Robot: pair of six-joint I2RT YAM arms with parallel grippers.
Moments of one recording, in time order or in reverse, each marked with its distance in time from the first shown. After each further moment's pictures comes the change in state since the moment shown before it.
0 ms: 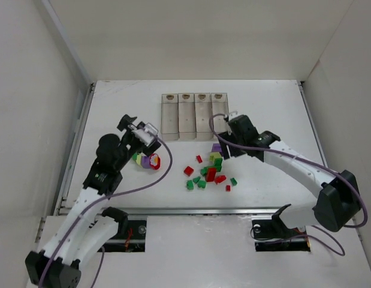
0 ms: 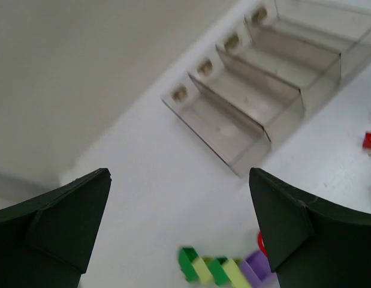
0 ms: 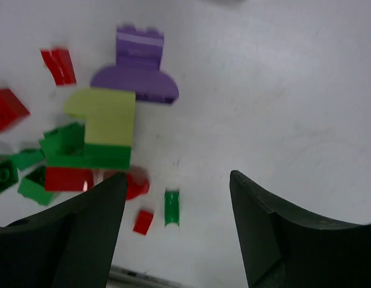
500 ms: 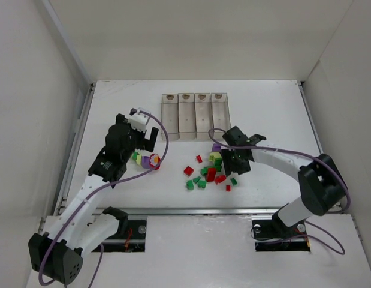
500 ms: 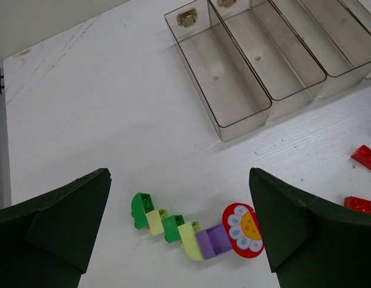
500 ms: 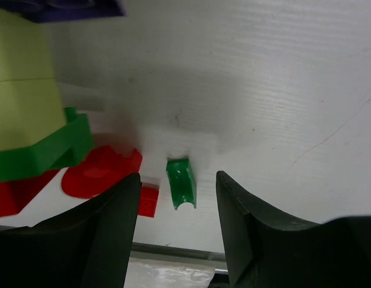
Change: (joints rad) left arm -0.011 0.166 0.089 -0.161 -0.248 -0.362; right arm -0.006 0.146 -0.119 -0.156 -0.133 0.252
